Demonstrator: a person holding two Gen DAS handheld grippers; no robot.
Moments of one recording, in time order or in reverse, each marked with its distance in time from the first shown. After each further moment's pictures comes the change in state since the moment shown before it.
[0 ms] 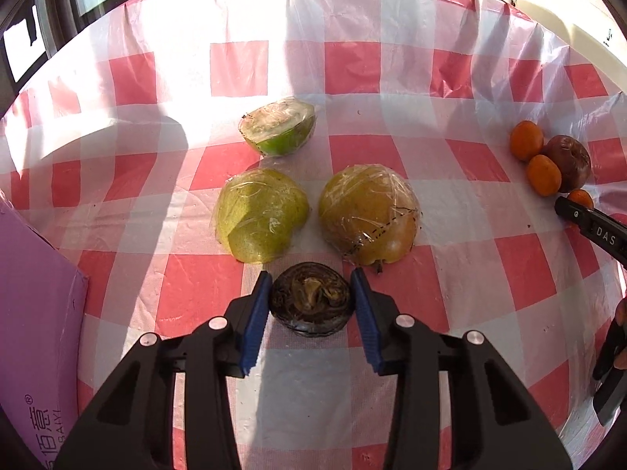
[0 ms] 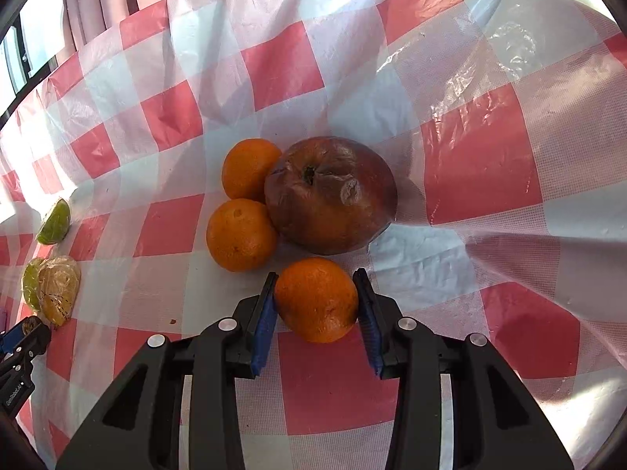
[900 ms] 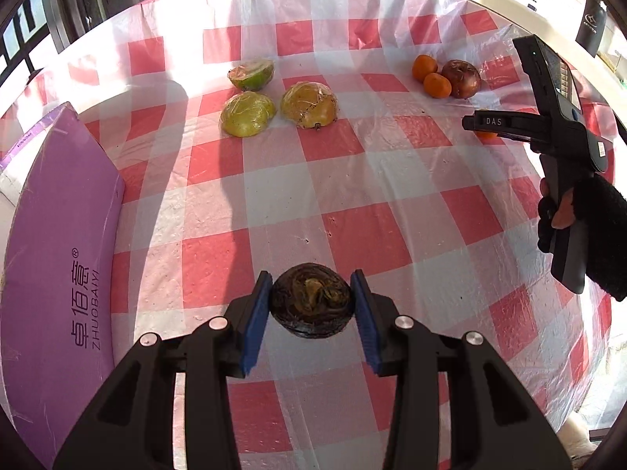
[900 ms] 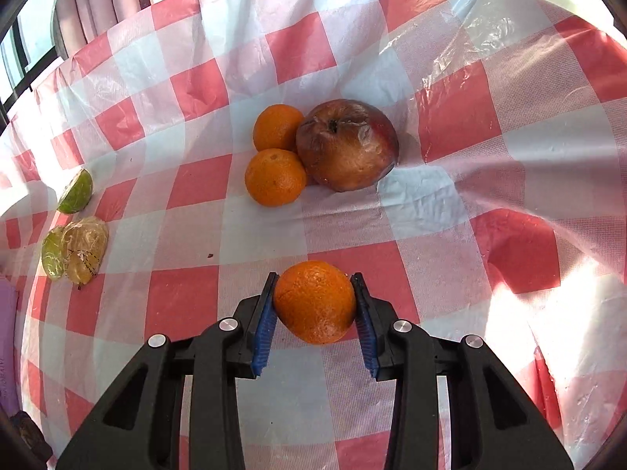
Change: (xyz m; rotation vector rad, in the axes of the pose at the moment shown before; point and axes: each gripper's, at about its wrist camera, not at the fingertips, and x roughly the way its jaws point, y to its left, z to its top) left arm -0.120 0.020 -0.108 0.140 0.081 -0.154; right arm -0.036 0.029 -0.034 -0.003 0.067 -0.003
